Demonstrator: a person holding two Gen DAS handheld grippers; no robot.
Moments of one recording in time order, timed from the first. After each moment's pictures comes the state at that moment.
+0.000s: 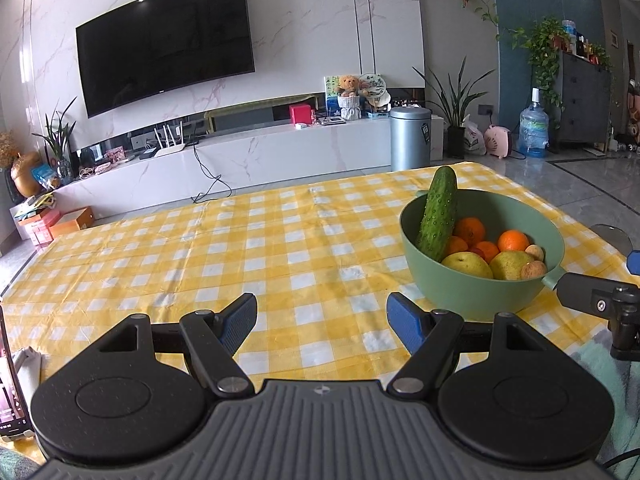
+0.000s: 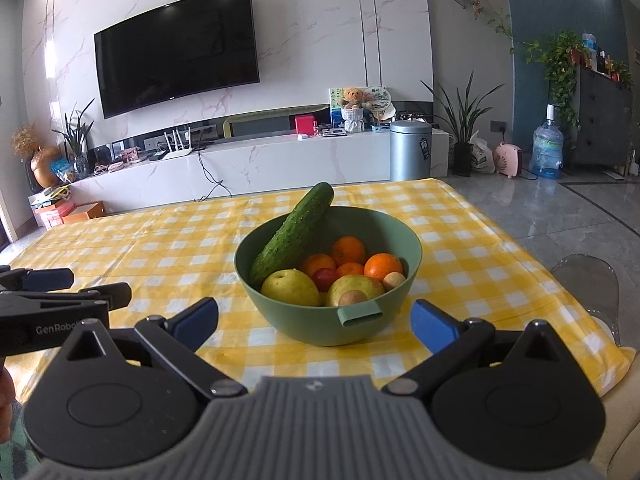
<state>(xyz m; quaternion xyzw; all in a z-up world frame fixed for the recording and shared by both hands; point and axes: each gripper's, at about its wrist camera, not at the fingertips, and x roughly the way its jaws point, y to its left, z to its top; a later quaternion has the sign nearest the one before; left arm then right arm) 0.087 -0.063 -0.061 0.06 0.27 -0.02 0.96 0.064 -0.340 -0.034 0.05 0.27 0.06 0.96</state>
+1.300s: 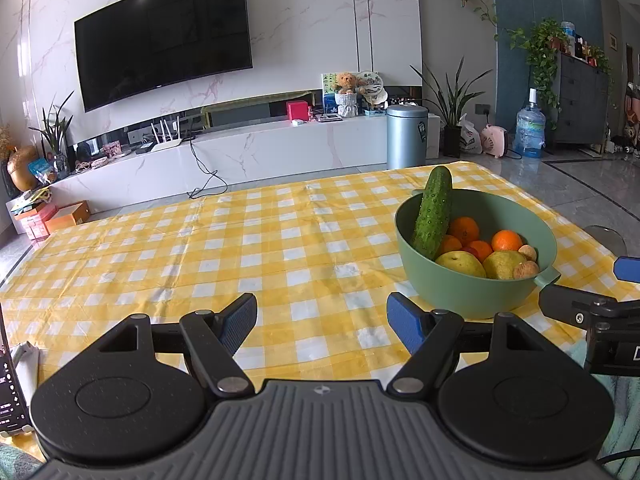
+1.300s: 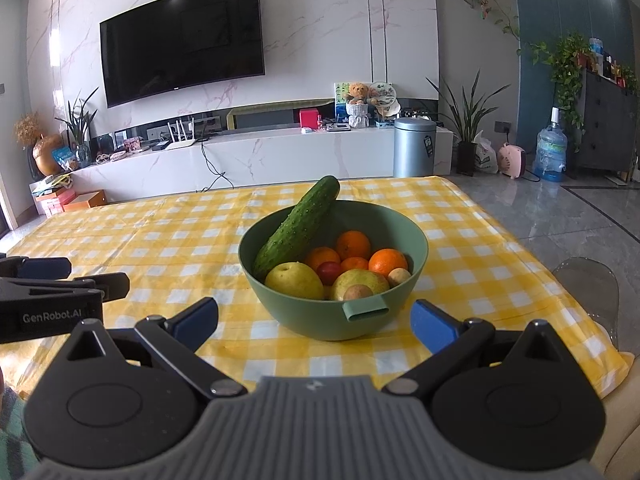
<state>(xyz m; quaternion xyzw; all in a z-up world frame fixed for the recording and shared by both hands) 0.083 -0.065 -0.055 0.05 0.27 -0.03 0.96 0.066 -0.335 -0.038 0.04 0.28 0.06 0.96</state>
